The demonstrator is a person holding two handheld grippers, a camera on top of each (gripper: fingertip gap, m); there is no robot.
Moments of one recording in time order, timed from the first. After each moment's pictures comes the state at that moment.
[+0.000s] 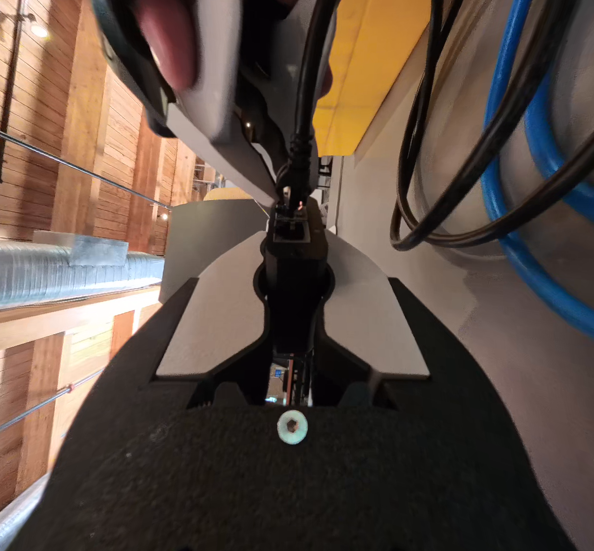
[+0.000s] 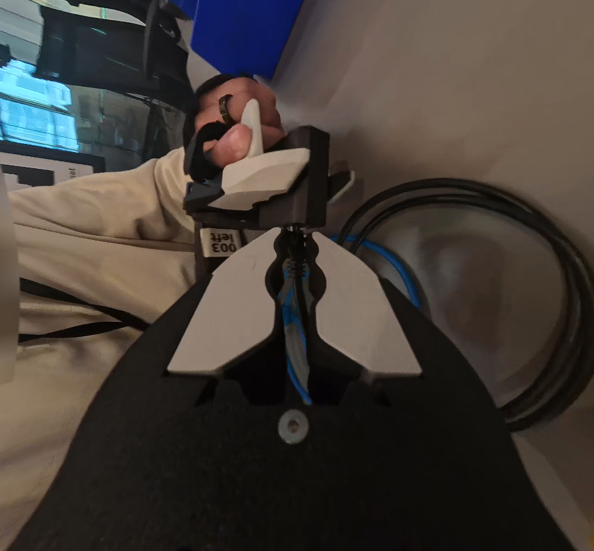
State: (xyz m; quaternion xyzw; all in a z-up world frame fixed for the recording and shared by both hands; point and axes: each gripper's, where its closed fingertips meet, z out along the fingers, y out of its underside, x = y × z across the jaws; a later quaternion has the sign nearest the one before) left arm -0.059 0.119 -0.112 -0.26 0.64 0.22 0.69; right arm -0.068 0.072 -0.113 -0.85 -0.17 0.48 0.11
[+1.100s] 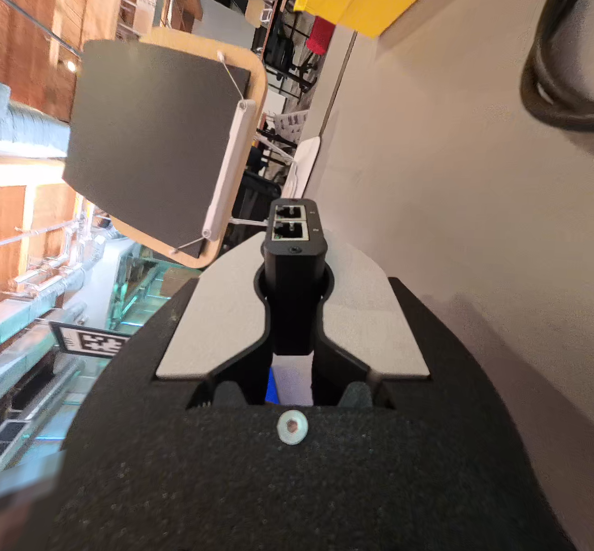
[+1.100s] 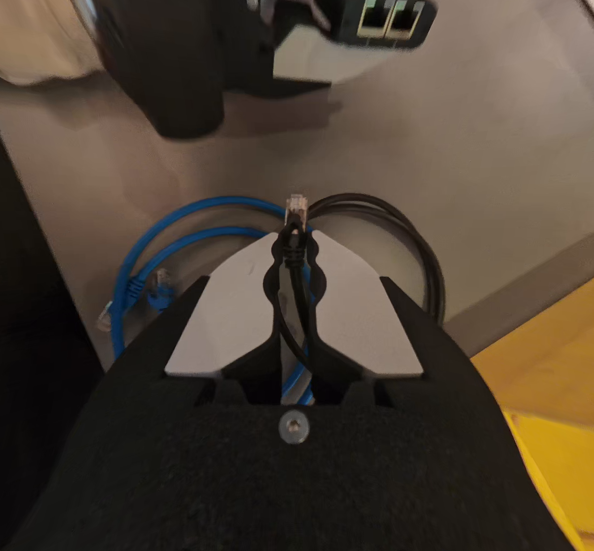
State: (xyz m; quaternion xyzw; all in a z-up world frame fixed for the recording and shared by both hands) left arm -0.099 0.195 -0.118 -0.47 0.58 0.19 0.64; right arm -0.052 0.050 -0.142 -0.85 -0.39 0.10 0.35
